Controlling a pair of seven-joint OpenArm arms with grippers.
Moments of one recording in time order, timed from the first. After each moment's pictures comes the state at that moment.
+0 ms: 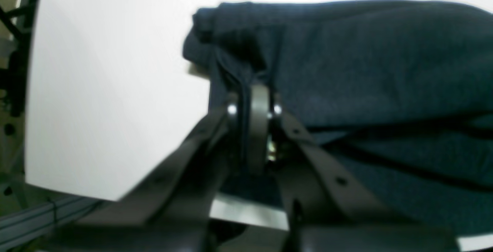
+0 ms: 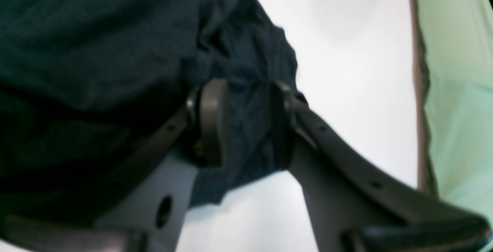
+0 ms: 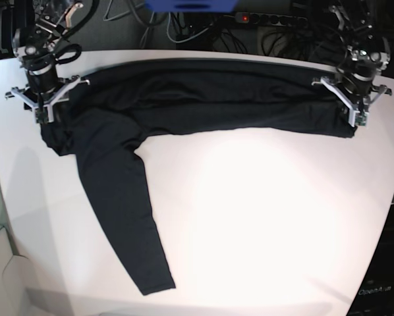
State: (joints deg) left arm 18.0 -2.7 -34.3 99.8 4.9 -30.7 34.0; right arm -16.6 -8.7 40.8 102.5 -24.0 40.2 -13.1
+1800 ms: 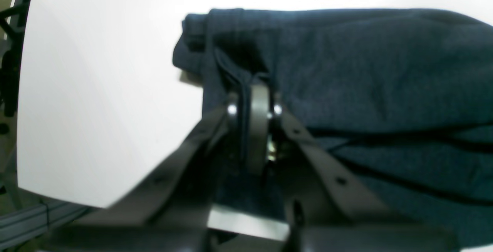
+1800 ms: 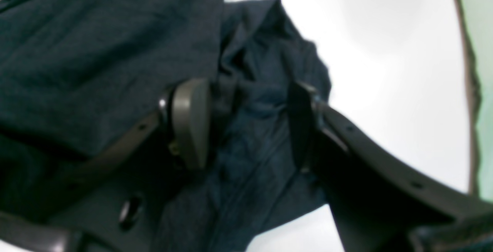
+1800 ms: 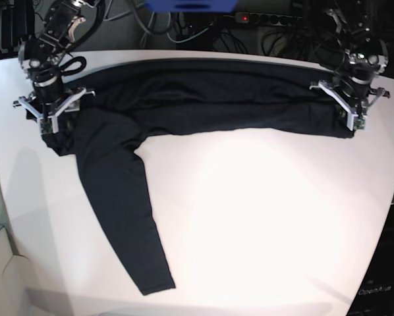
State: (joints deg) left arm 16.5 -1.6 -34.2 99.7 5.3 -30.7 34.2; right arm -11.4 -8.7 41.7 97.1 -24.2 40.2 -13.2
